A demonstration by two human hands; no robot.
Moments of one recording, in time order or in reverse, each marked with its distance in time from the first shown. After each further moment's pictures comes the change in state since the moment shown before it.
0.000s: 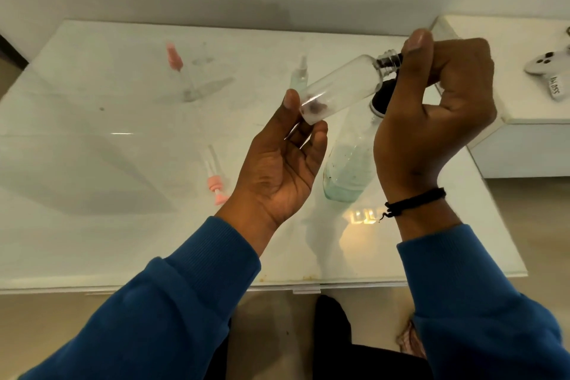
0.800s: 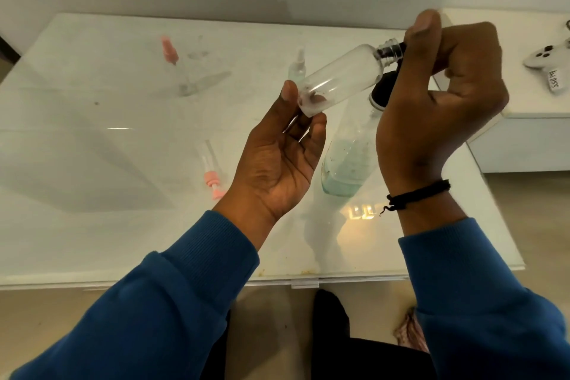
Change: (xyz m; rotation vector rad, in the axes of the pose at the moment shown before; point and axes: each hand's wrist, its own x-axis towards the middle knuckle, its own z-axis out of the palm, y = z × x) left_hand 0.000 -0.002 0.002 -0.011 -0.003 0.011; right_hand 0.007 -0.005 0.001 0.008 0.023 0.015
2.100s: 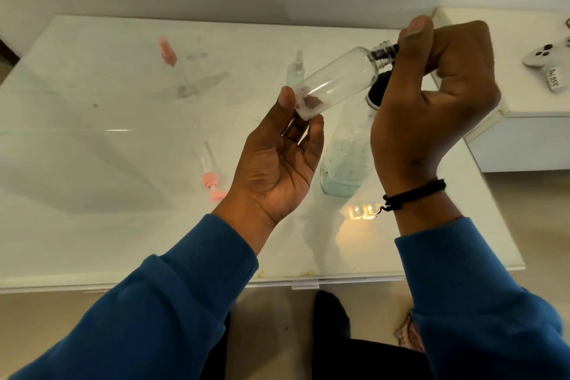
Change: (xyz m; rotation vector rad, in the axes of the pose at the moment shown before) left_hand 0.002 -0.001 -0.009 -0.064 -0.078 0.011; right_hand -0.004 0.006 0.001 0.033 -0.027 0.033
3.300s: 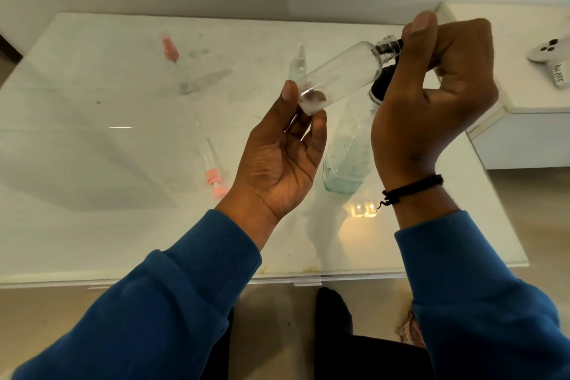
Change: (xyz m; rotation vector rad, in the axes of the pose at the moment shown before) left_hand 0.000 -0.001 0.001 0.002 0.022 0.001; right_hand -0.002 -0.001 0.003 0.052 0.013 0.014
